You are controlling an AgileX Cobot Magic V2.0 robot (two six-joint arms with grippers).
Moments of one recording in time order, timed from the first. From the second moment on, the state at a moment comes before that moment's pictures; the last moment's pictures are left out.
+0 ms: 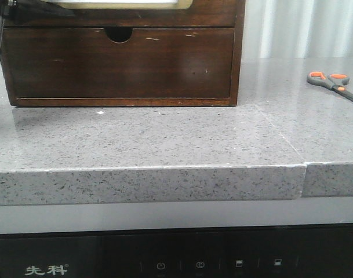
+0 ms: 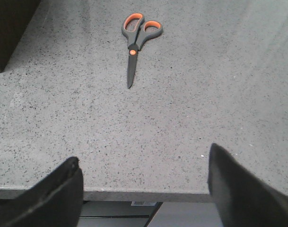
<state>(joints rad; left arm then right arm) -0.04 1.53 -0.98 -1.79 0.84 0.84 0.03 0.54 -0.67 -0.14 0.69 0.07</state>
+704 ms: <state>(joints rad) -0.03 1.07 -0.53 -1.82 0.91 0.87 0.03 0.54 -0.67 -0.14 0.69 0.07</state>
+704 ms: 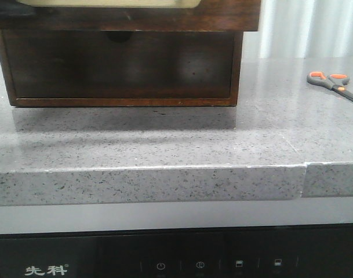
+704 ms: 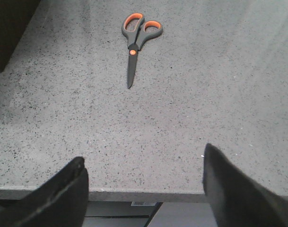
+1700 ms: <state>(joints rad) -0.04 0.93 -0.46 -1.75 0.91 0.93 0.03 0.54 -0.67 -0.14 0.69 0.07</state>
